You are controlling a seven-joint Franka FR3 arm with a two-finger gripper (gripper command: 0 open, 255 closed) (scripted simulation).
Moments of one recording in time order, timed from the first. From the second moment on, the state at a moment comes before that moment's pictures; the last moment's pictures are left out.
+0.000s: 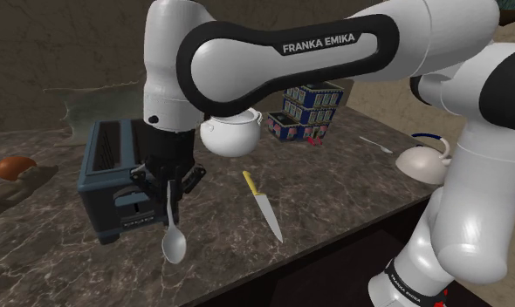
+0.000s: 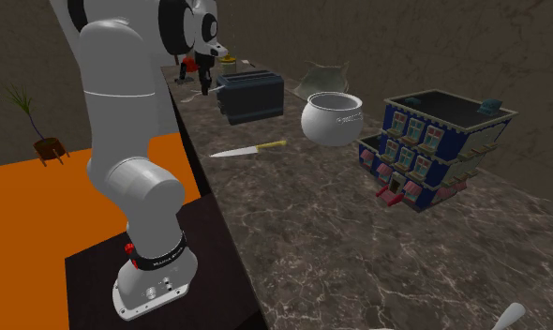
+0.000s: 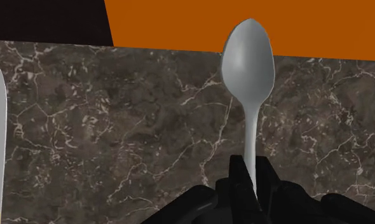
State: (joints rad) arm 0.31 0.21 0.58 -1.69 0.09 1.93 1.04
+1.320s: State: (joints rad) arm 0.32 0.29 0.56 -1.86 0.05 2.18 1.03
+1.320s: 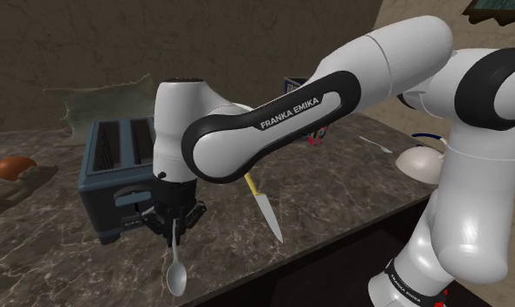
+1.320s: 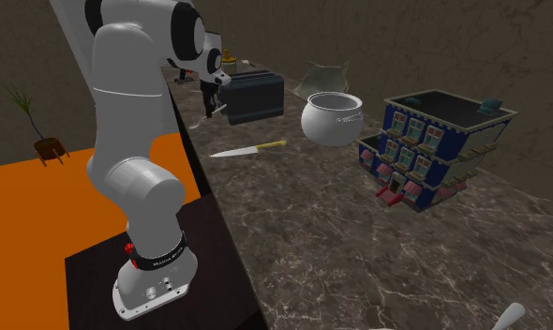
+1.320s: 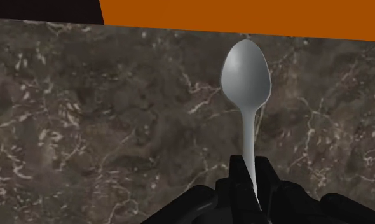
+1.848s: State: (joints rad) arm 0.33 0.34 0.55 -1.90 0.03 2.27 1.04
